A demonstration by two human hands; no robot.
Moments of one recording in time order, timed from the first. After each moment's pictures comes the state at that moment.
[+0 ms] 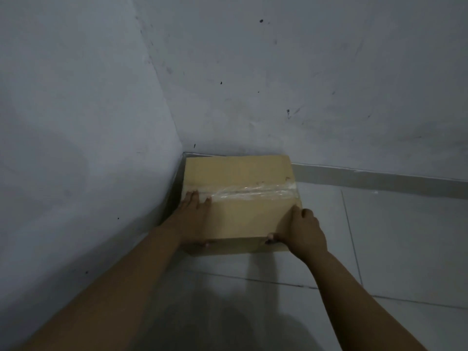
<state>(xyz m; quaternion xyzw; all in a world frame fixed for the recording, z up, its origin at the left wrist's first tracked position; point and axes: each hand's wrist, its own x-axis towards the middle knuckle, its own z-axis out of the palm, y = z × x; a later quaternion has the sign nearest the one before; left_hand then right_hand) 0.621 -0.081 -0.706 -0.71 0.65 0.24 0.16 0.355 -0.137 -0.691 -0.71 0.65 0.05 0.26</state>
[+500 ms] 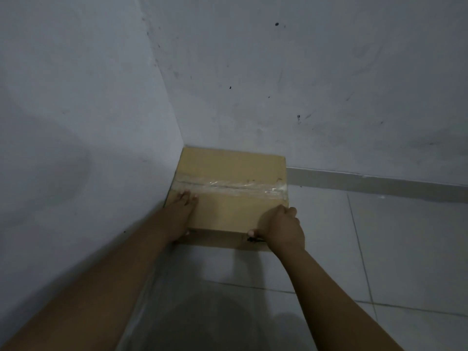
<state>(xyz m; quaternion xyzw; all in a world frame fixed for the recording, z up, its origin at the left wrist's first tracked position) 0.677 -0.092 -0.706 -0.72 0.64 0.22 0.14 0.430 -0.148 -0.705 -0.67 0.70 0.05 0.26</state>
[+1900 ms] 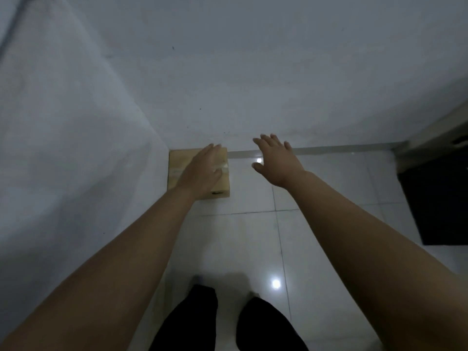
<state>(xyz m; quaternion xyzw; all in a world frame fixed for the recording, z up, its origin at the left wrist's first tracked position) 0.455 -0.023 -0.181 -0.70 0.63 0.33 -0.12 0.263 -0.079 -0.168 -0.81 0.54 0.06 0.21</state>
